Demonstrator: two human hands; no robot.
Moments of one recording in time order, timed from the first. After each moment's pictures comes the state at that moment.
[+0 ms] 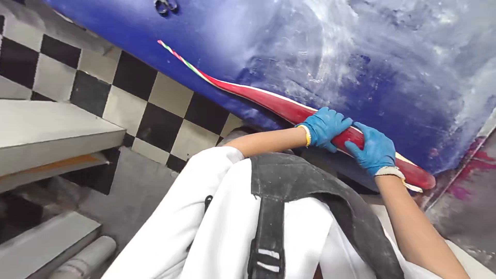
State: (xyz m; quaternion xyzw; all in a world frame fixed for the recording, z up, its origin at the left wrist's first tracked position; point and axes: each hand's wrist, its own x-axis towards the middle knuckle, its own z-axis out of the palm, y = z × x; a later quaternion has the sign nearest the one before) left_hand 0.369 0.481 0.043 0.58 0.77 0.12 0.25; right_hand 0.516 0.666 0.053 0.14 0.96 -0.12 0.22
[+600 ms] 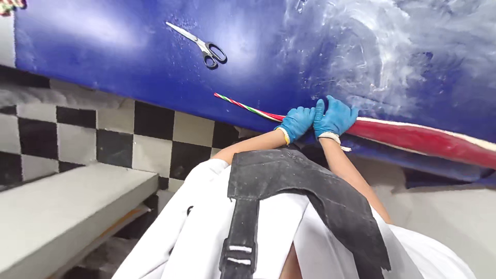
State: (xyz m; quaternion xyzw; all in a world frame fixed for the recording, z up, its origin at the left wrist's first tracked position) left_hand 0.179 0.198 0.002 0.50 0.82 0.09 0.27; right_hand 0.253 0.310 -0.008 0.42 0.90 -0.07 0.05
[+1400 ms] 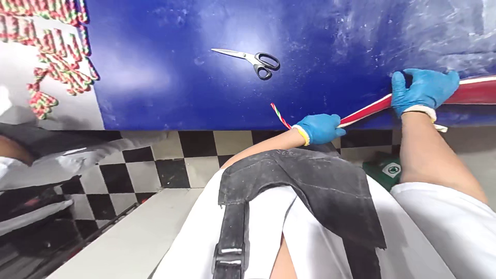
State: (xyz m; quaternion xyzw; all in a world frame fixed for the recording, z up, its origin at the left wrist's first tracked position) left_hand 0.038 0.034 0.064 0.52 0.64 0.07 0.56; right_hand 0.227 0.293 -0.018 0.48 0.88 -0.02 0.06
